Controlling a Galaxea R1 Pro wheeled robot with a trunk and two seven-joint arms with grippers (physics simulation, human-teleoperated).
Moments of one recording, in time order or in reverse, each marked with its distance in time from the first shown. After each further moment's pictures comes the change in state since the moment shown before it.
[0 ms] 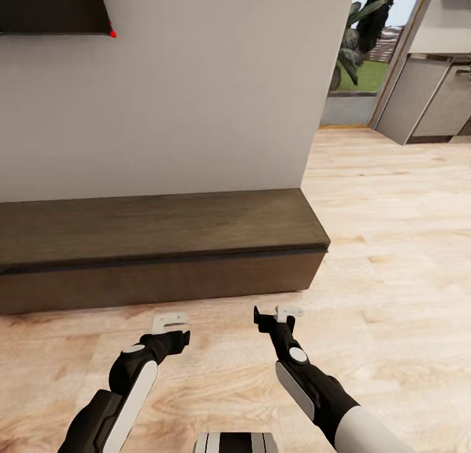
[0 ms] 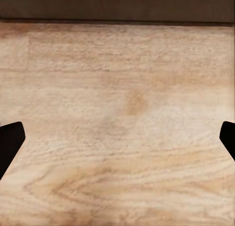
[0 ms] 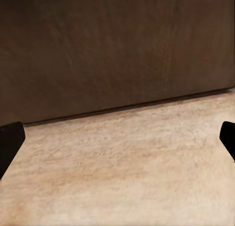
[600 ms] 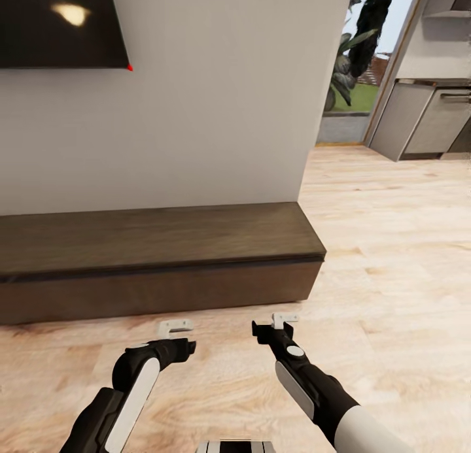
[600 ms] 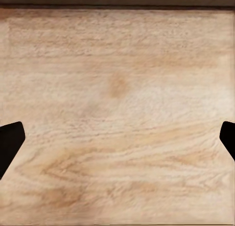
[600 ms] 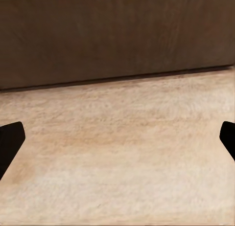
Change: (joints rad) left arm -0.009 -0.013 0.000 0.008 0.064 0.129 0.000; right arm 0.000 0.001 -0.003 -0.006 -0.008 0.236 0.001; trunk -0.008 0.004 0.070
